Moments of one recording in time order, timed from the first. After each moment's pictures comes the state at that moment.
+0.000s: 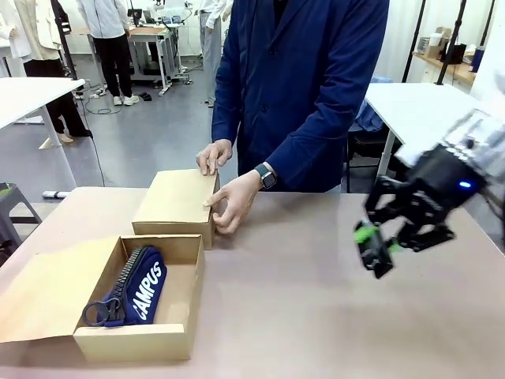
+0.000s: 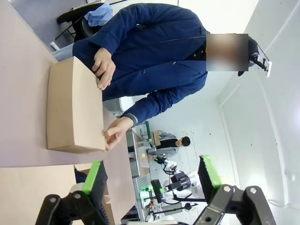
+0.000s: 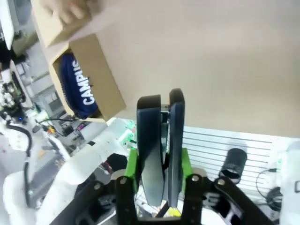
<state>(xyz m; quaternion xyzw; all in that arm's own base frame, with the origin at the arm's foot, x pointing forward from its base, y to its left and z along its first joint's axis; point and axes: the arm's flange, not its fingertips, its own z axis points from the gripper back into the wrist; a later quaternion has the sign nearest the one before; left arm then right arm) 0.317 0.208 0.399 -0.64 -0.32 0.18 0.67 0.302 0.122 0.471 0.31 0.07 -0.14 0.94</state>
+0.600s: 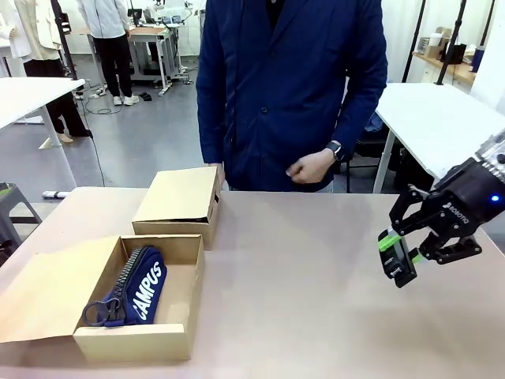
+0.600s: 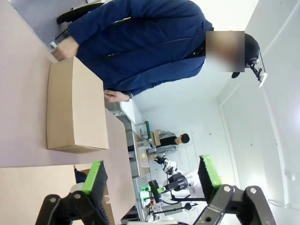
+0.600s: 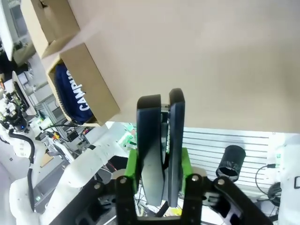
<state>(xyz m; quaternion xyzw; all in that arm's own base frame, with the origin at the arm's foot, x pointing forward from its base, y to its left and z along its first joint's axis) 0.317 0.208 0.399 -0.64 -0.32 0.18 0.67 0.300 0.108 0.461 0.30 0.08 -0.16 0.94</state>
